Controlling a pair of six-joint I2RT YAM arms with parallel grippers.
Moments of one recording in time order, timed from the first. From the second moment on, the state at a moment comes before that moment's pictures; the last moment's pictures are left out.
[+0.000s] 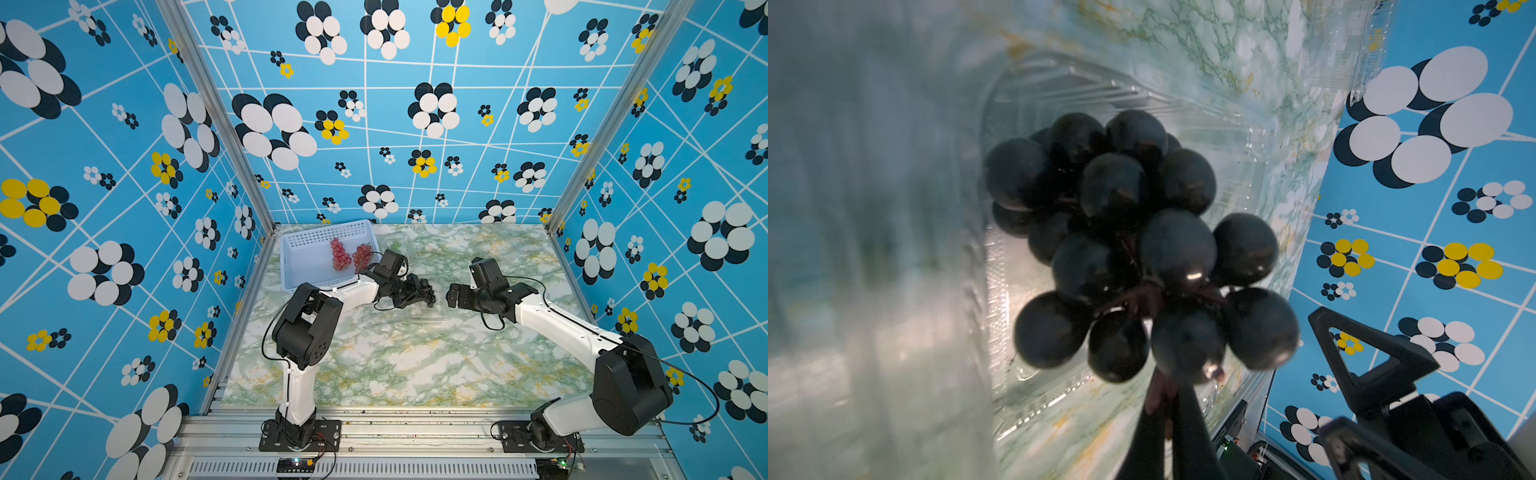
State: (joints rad) left arm -0.54 1.97 1.30 -0.19 0.60 -0.97; right arm 0.47 1.48 1.00 -0.47 0.03 0.52
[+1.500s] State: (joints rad) left arm -0.17 1.46 1.12 -0.48 0.55 -0.72; right arm 0.59 1.85 1.46 -0.64 0.12 0.58
